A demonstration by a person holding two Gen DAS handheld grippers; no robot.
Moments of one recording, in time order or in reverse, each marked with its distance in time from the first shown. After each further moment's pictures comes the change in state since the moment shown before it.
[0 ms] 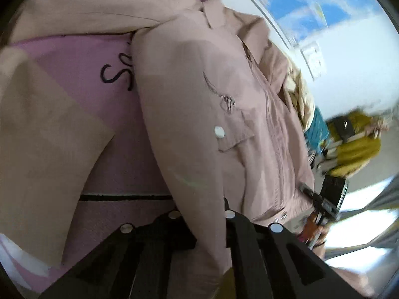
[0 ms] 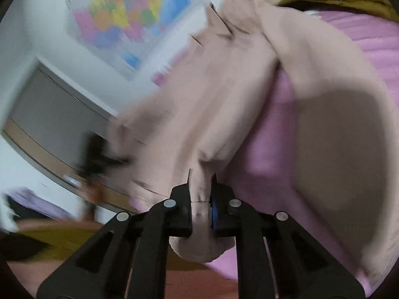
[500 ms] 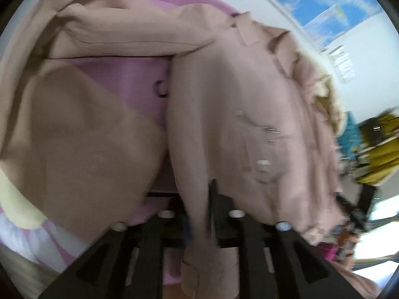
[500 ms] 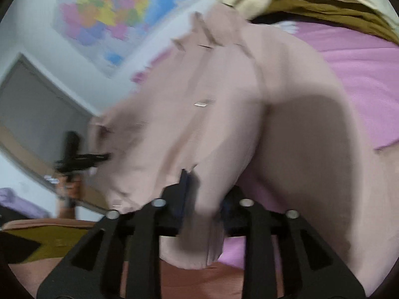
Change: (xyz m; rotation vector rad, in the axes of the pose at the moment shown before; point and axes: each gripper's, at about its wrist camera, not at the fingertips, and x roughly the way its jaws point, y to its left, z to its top) left arm -0.024 0.005 -0.003 0.040 -0.055 0.284; right arm -0.013 -0.001 0.007 -0.036 0.049 -0.269
